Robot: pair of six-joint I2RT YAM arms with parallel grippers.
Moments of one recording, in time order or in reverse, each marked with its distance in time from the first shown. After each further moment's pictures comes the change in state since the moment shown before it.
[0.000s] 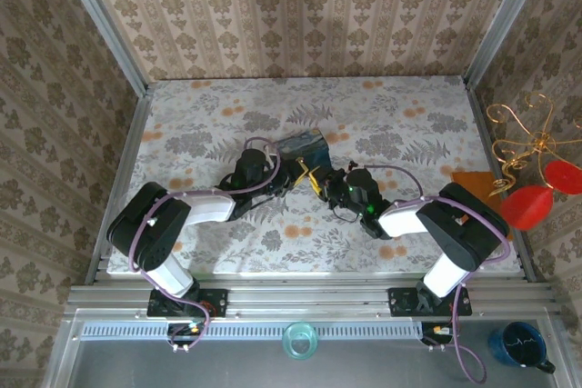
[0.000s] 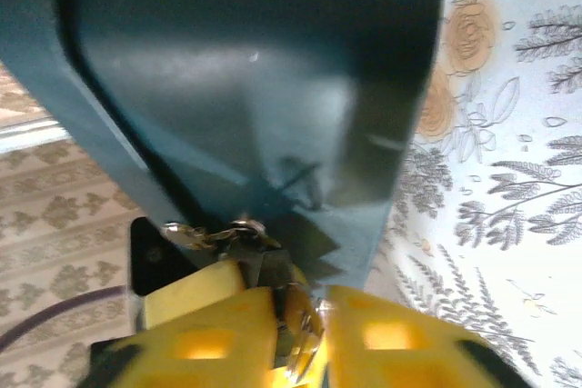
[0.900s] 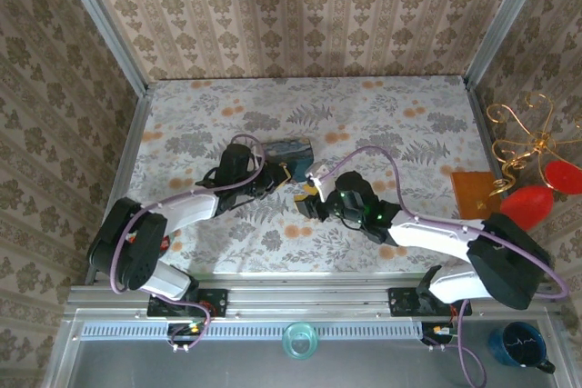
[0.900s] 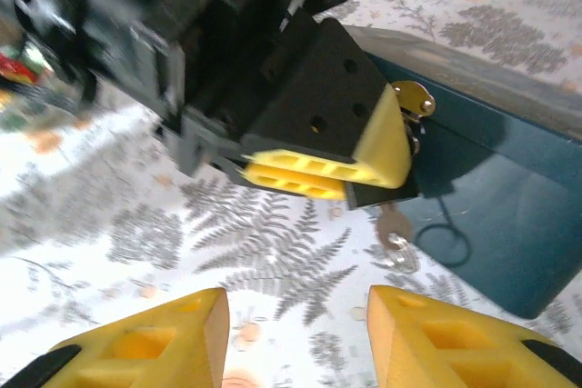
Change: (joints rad) left arm 0.116 -0.158 0.005 -0.383 0.076 0.252; right arm 0.177 -0.270 0.084 -0.473 0.017 -1.609
